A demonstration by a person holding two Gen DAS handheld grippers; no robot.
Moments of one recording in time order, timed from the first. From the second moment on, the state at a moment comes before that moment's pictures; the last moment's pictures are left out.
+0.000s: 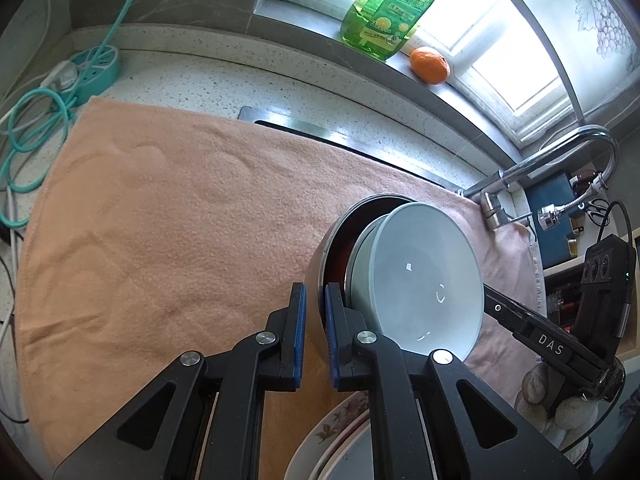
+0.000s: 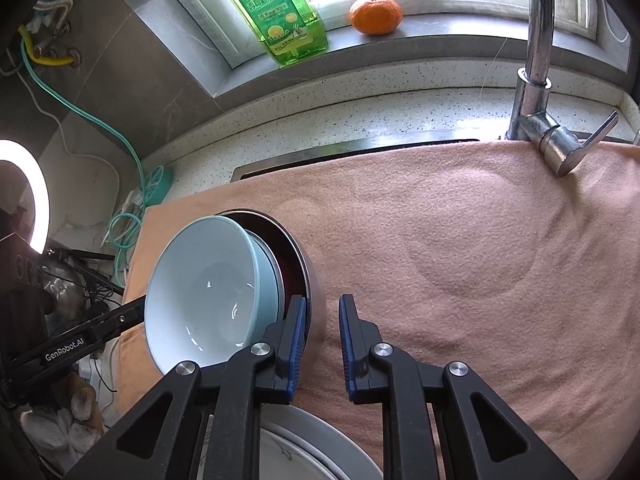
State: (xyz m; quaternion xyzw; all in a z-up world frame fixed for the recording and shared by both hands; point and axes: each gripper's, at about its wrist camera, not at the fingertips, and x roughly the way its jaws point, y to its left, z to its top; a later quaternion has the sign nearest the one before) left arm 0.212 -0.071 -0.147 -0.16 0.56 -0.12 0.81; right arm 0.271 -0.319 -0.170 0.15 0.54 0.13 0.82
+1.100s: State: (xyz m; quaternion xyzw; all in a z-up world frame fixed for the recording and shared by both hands) left arm 0.222 -0.079 -0.144 -0.14 0.56 -0.16 0.80; right arm 0.273 -0.313 -0.174 0.14 0.57 0.10 0.80
